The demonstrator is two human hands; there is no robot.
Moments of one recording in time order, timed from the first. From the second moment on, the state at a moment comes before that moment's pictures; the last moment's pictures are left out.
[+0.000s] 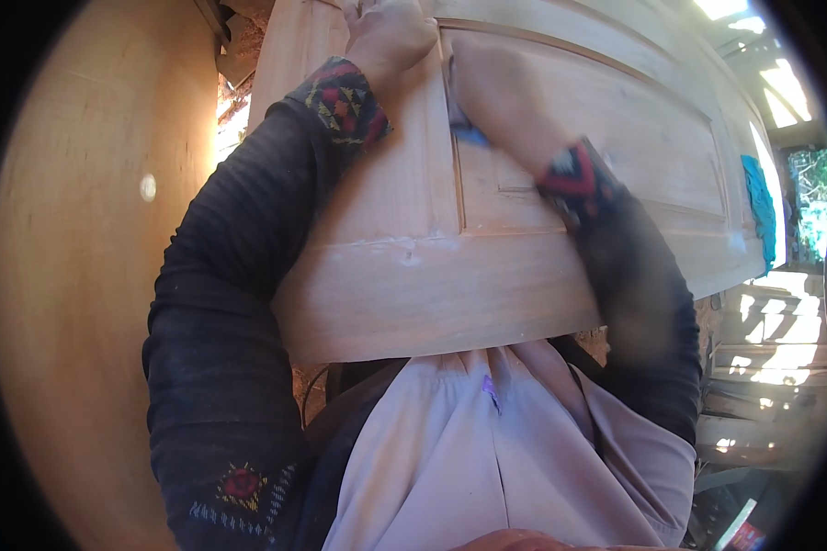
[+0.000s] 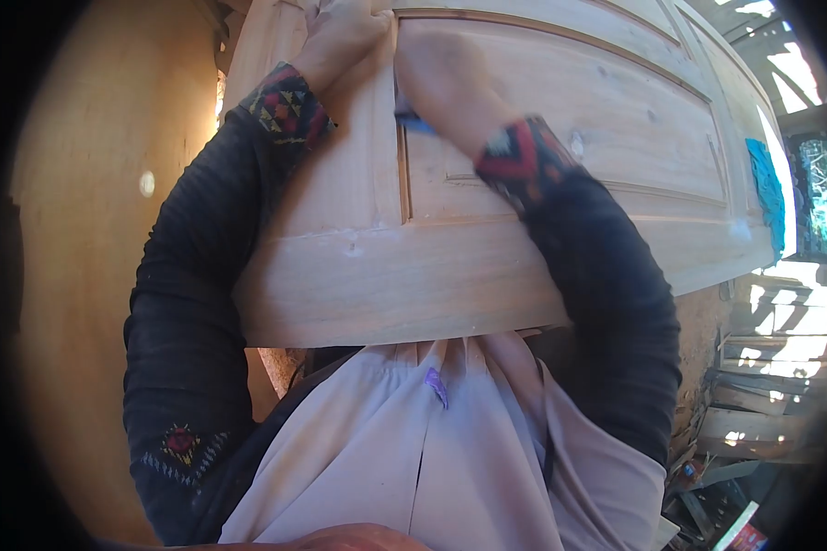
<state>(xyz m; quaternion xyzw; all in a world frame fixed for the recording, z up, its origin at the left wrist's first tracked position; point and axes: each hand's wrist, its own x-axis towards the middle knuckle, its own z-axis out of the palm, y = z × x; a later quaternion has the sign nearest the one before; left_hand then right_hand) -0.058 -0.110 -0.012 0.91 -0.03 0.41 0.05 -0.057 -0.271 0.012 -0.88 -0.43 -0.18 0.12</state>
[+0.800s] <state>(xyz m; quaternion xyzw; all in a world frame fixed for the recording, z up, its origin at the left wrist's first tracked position) -0.060 -0.101 -0.009 0.94 -0.06 0.35 0.03 -0.083 -0.267 0.052 -0.92 -0.36 0.07 0.11</state>
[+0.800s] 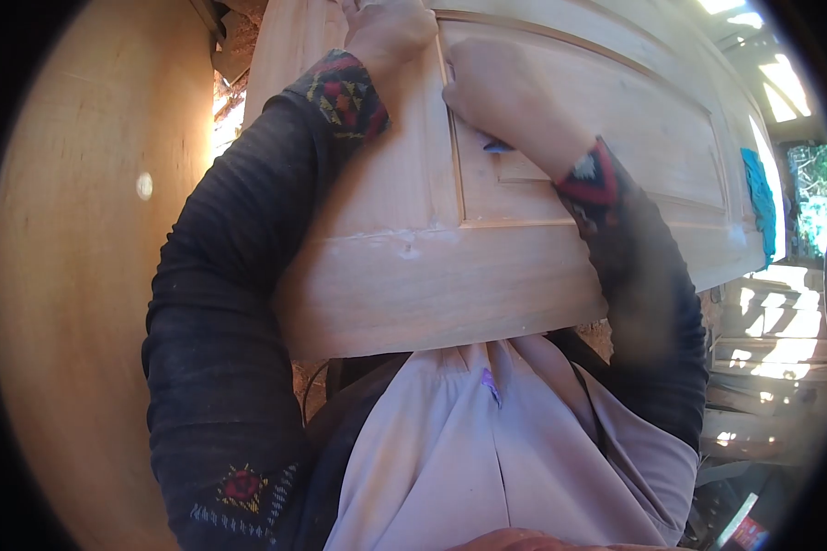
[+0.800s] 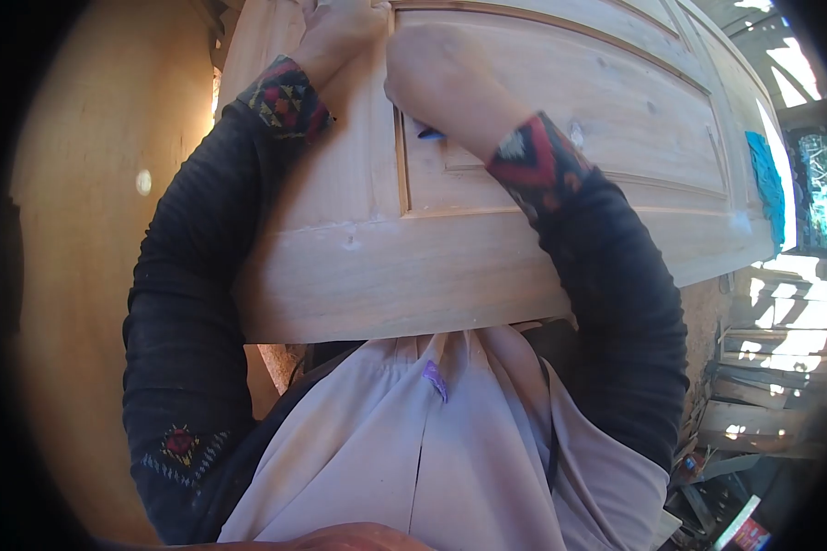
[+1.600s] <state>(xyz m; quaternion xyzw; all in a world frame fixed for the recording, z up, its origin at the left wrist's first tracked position) -0.100 -0.152 0.031 0.99 -0.01 0.14 -0.07 0.010 -0.351 0.031 -0.96 -0.15 -0.12 0.21</state>
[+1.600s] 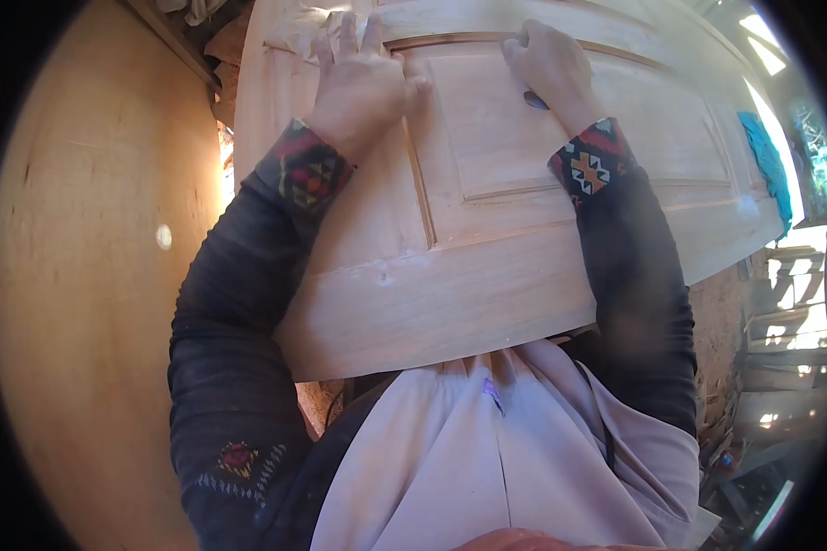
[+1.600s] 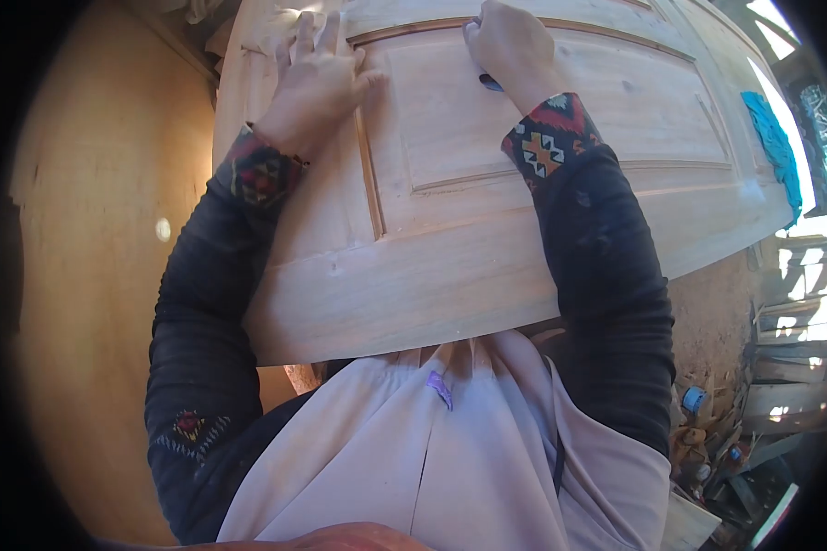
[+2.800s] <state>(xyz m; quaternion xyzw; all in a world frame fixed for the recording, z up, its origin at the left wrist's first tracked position) -0.048 -0.092 -0.017 0.94 0.11 0.33 -0.02 -0.015 -0.263 0.019 -0.93 -0.35 -0.08 0.11</state>
